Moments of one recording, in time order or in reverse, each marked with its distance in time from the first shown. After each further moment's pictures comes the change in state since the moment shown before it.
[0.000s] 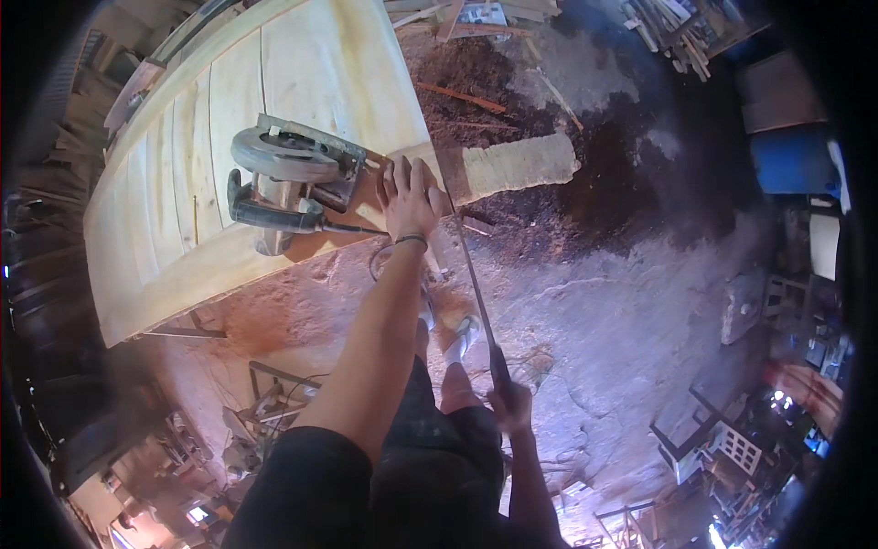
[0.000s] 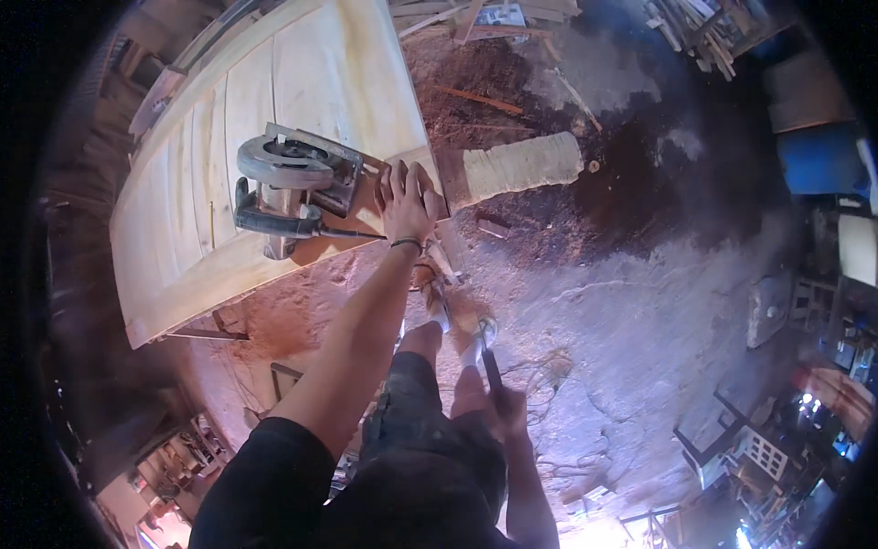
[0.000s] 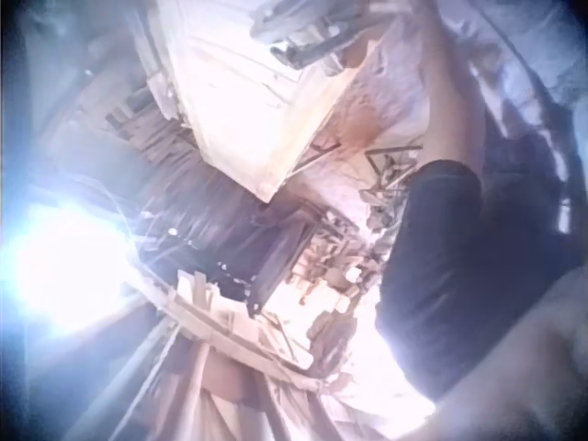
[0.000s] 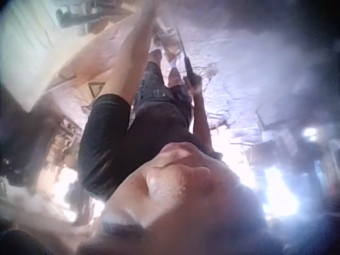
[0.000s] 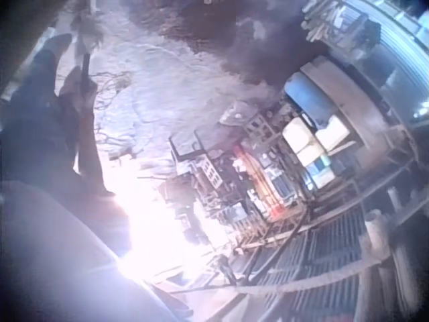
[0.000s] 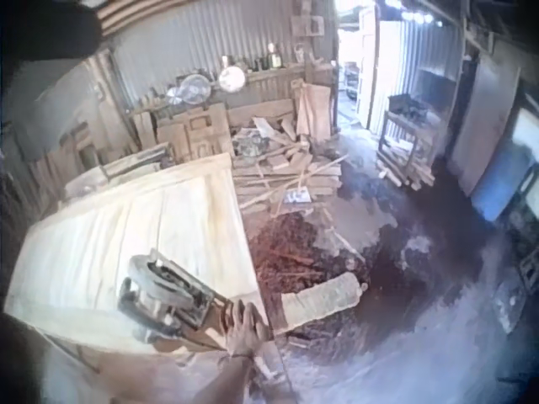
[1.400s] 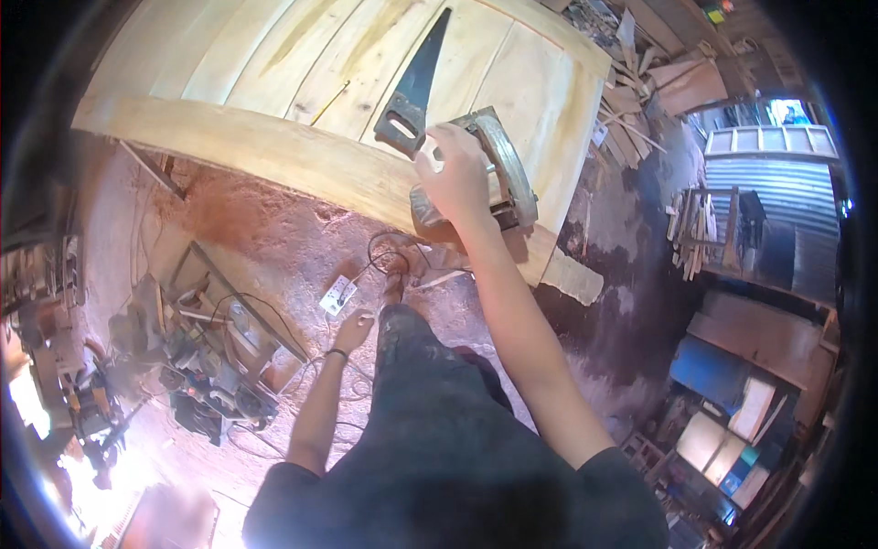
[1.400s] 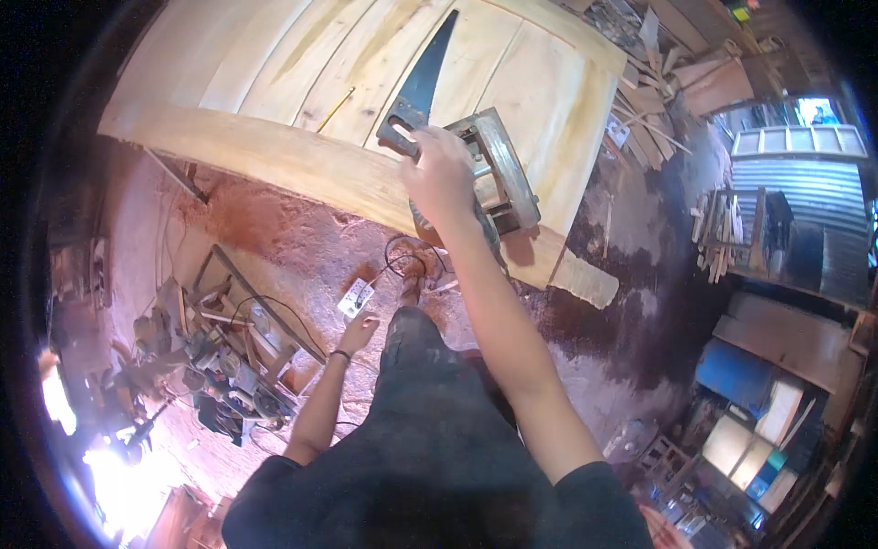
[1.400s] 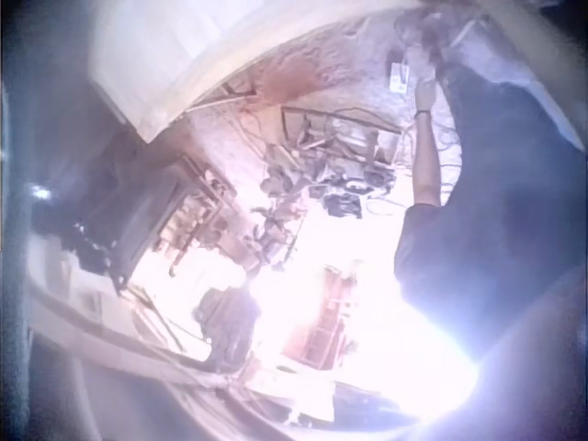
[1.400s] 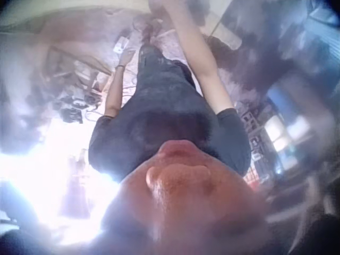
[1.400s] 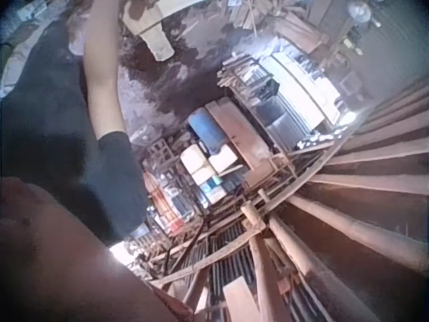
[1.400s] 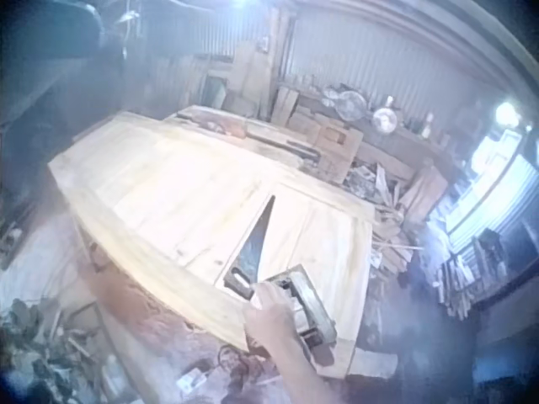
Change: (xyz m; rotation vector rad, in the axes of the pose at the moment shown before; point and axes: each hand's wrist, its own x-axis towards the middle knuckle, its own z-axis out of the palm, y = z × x) left_hand -0.352 -0.225 -0.085 -0.868 -0.486 -0.871; right_hand 0.241 -0.387 0.304 -0.518 -0.160 -1.094
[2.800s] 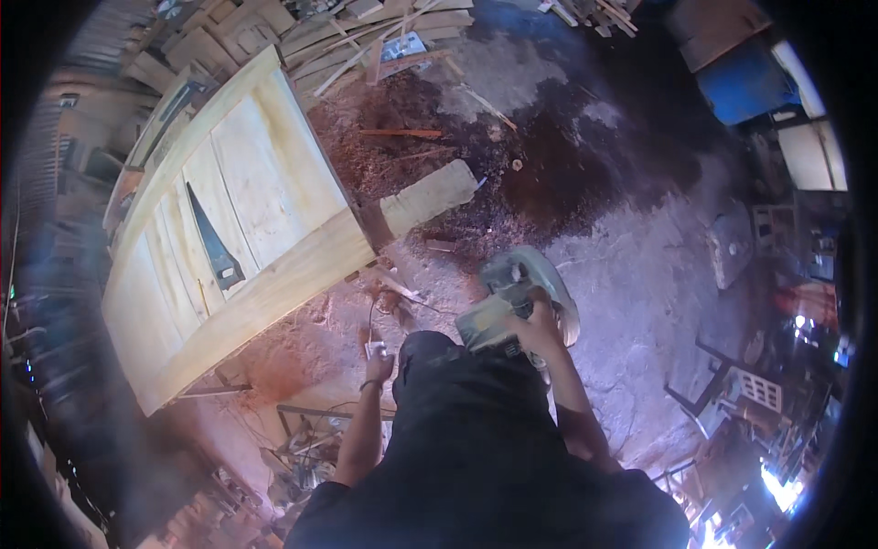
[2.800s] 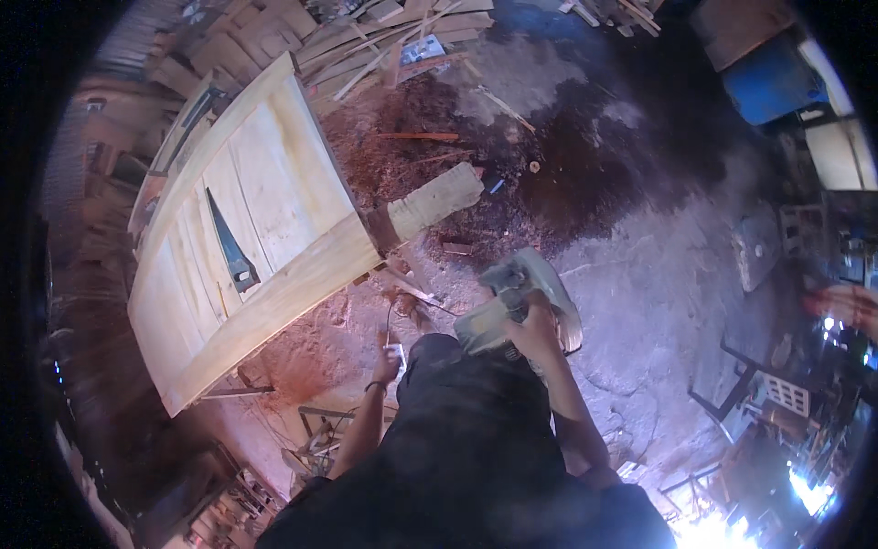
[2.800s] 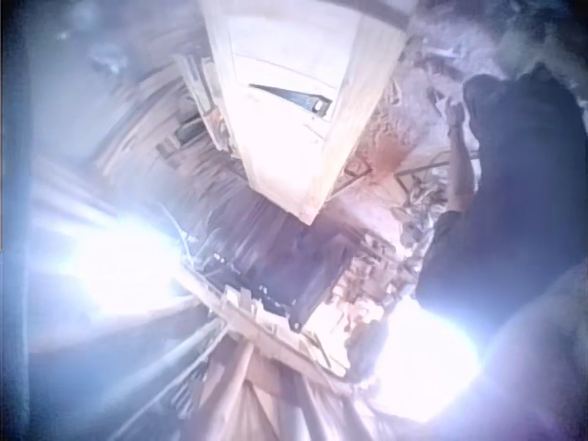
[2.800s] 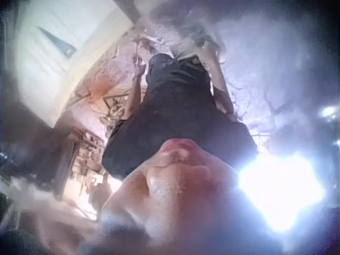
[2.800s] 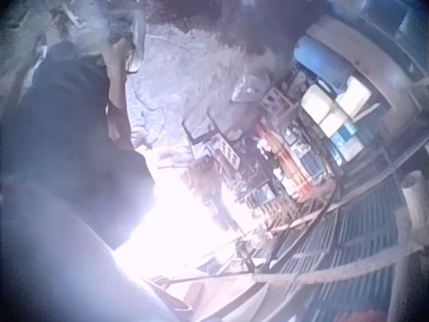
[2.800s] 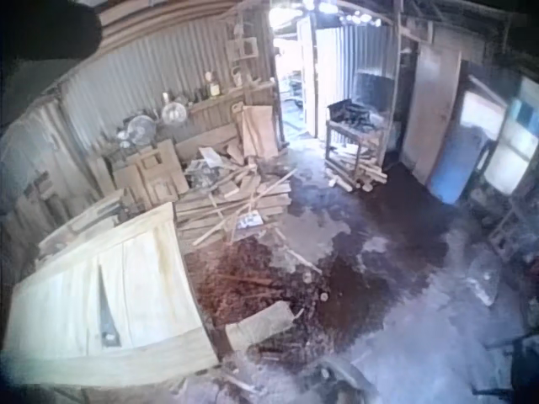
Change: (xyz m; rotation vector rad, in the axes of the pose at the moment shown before) left_hand 0.031 0.061 0.142 0.541 -0.182 0.002; right_hand -0.523 0.144 -0.292 0.354 0.208 1.195
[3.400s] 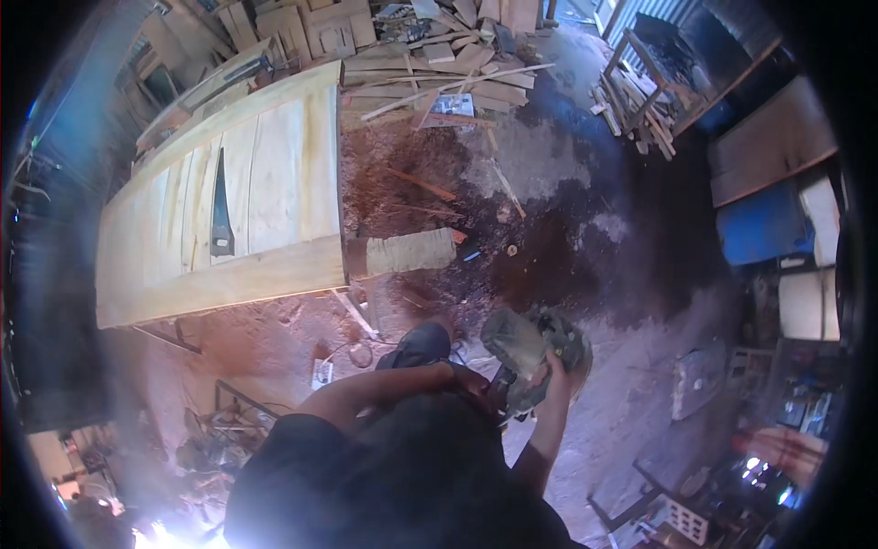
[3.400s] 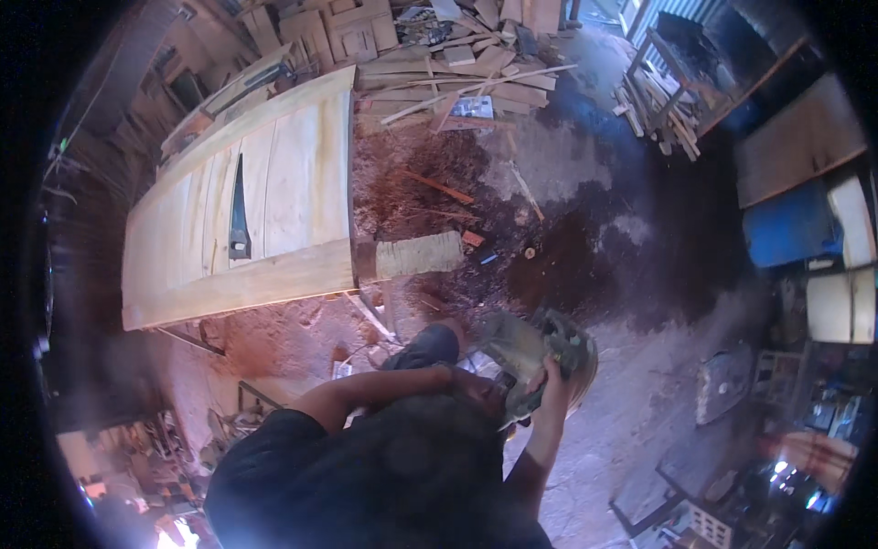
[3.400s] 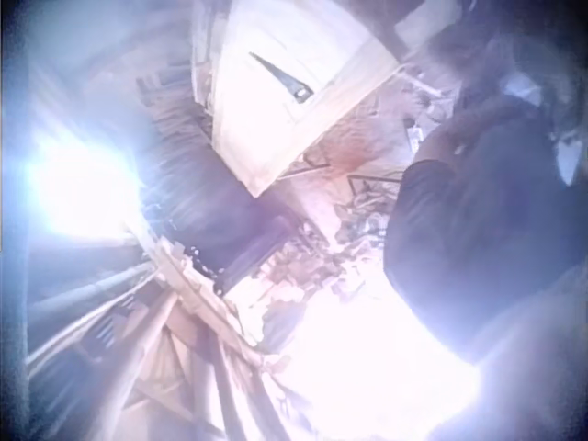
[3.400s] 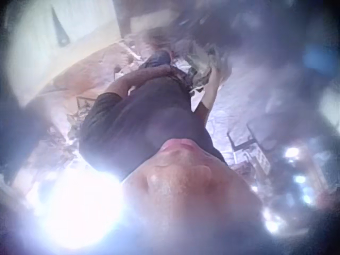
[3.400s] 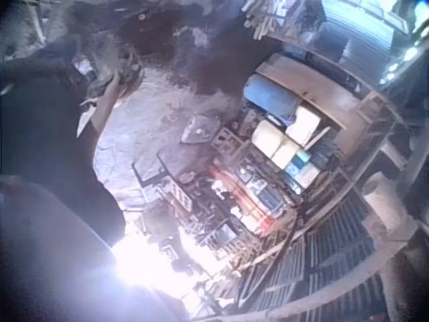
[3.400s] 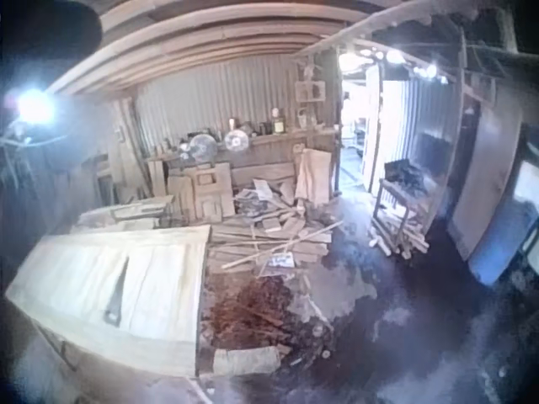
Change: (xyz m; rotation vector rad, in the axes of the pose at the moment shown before) left_hand -0.067 0.441 0.188 0.330 -1.152 0.933; right_hand 0.038 -0.011 -0.175 0.951 0.318 0.266
